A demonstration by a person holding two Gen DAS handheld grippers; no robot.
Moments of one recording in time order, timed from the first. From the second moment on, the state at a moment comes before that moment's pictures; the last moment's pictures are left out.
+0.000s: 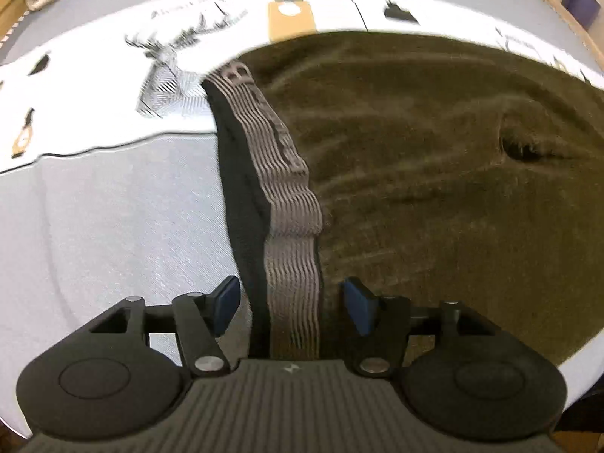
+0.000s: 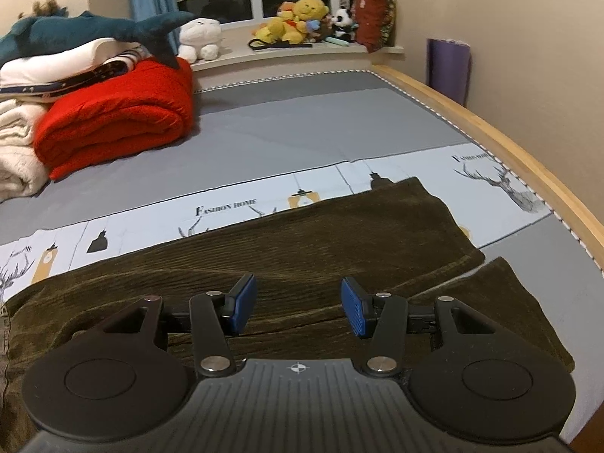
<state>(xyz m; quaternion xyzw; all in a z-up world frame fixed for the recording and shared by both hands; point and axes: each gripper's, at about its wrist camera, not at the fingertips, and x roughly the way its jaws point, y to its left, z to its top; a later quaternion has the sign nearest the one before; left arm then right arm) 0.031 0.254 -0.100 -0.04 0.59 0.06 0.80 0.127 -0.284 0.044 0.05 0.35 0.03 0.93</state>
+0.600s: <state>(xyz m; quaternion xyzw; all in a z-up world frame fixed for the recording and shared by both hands) 0.024 0.235 -0.115 0.10 0.64 0.05 0.76 0.116 -0.299 0.040 0.02 0.36 0.02 0.93</state>
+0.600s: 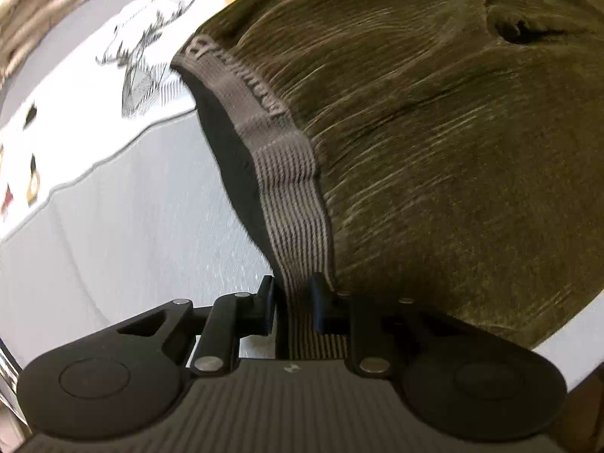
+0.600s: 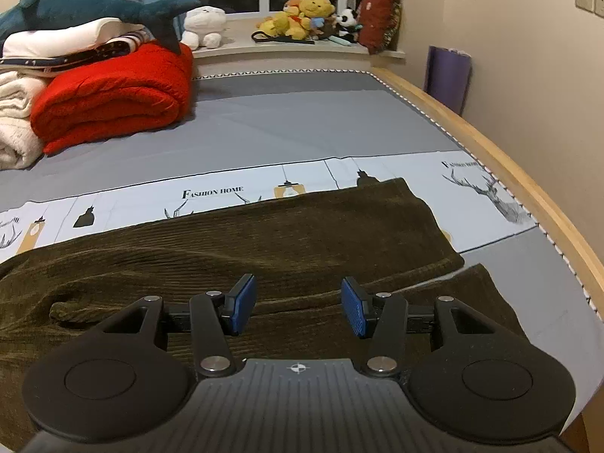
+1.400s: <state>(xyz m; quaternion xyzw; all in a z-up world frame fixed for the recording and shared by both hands) 0.068 0.279 -0.046 -0.15 0.53 0.04 0.84 0.134 -0.283 0.044 0.03 0.35 0.04 0.94</state>
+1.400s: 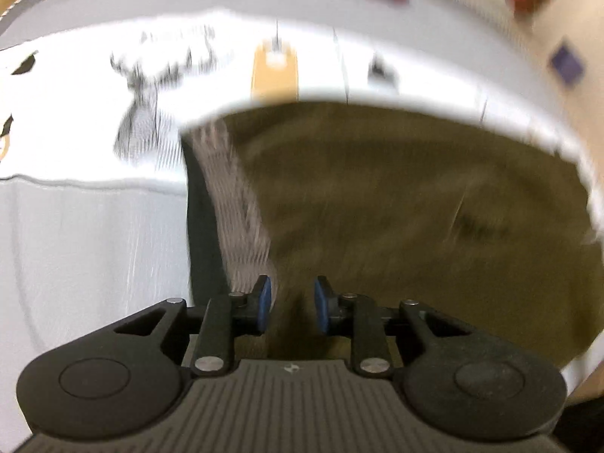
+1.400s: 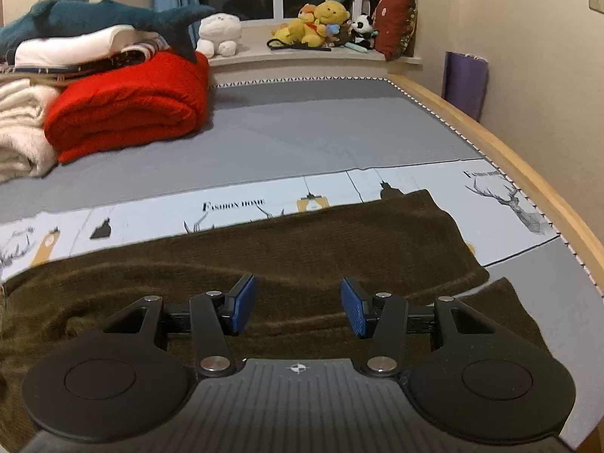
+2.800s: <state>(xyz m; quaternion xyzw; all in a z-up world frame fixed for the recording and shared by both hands) 0.212 0.257 -0.100 0.04 0.44 0.10 0.89 0.186 -0.284 0.013 0.08 0.41 0.01 0.91</state>
